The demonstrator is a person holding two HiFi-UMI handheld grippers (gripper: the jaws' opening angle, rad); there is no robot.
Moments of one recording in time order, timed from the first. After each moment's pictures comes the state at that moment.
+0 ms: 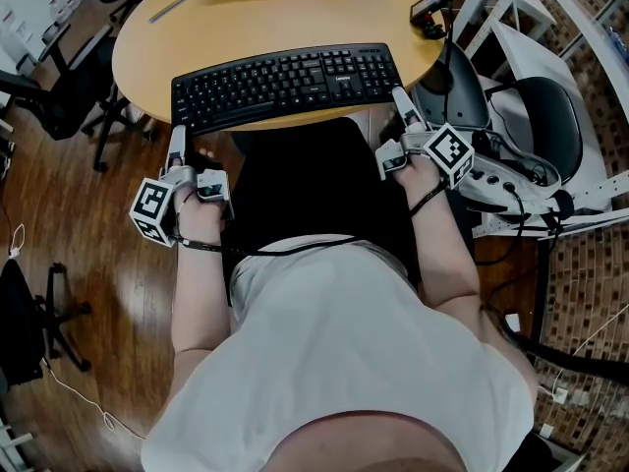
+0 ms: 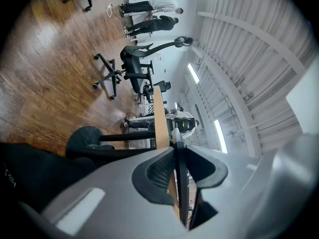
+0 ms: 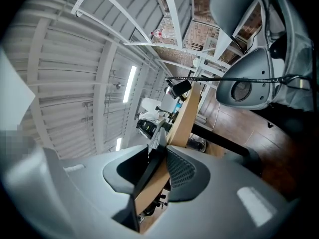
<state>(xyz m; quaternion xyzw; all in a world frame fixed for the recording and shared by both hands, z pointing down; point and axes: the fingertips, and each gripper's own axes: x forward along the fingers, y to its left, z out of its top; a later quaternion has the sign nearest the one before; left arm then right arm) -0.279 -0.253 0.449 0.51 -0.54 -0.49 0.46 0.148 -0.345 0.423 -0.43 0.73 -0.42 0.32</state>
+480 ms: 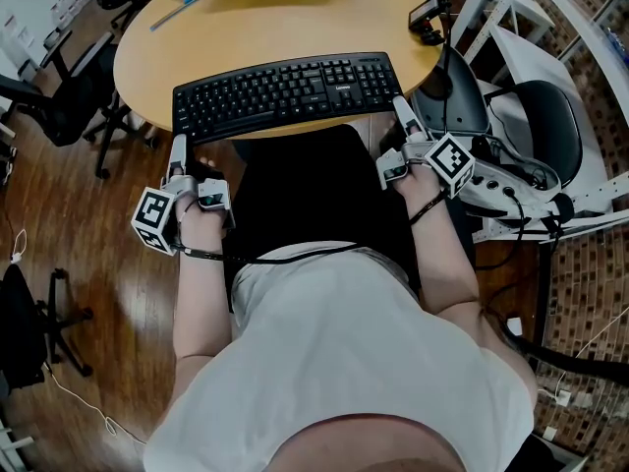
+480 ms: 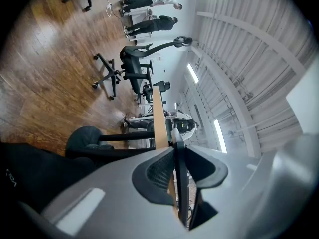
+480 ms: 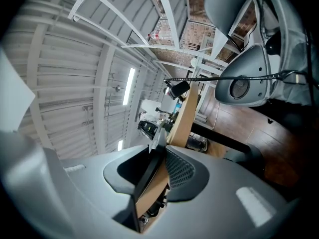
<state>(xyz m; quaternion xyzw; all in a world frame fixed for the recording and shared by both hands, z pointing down) -0.278 -0.249 0.448 0.51 -0.54 -0.49 0.46 0.152 -0.337 0.425 -0.43 0.72 -0.43 0.33</state>
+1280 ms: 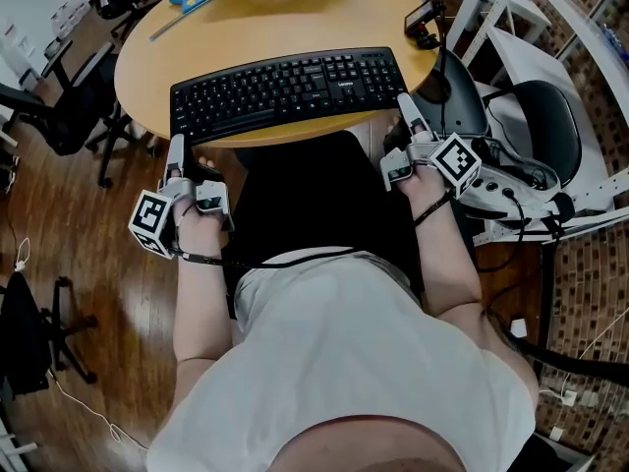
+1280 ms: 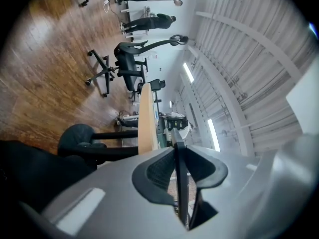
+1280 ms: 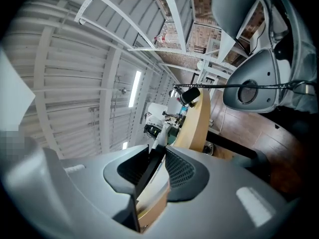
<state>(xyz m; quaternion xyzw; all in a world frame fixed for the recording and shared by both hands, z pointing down) -0.273 -0.255 0.419 0.54 -0.52 -0.50 0.44 0.158 -0.335 0.392 -0.42 0.74 -0.40 0.35</state>
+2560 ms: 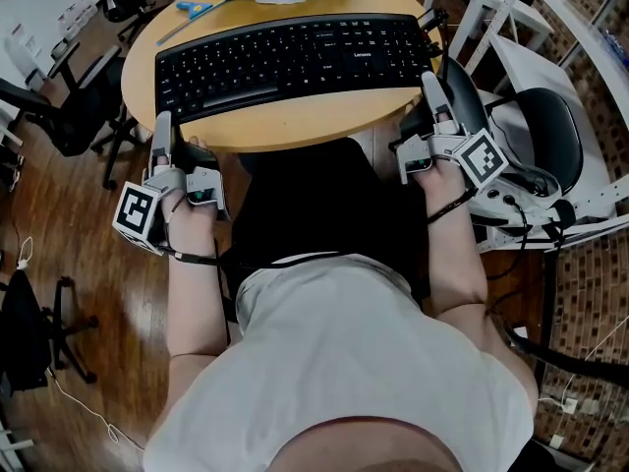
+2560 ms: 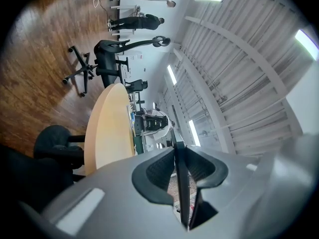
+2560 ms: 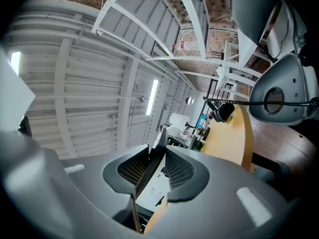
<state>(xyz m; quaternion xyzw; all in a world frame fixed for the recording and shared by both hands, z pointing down) -0.267 -0.248 0.320 0.59 -0.48 -0.53 0.38 0.166 -0.321 0.291 -0.38 0.77 -0.31 0.41</state>
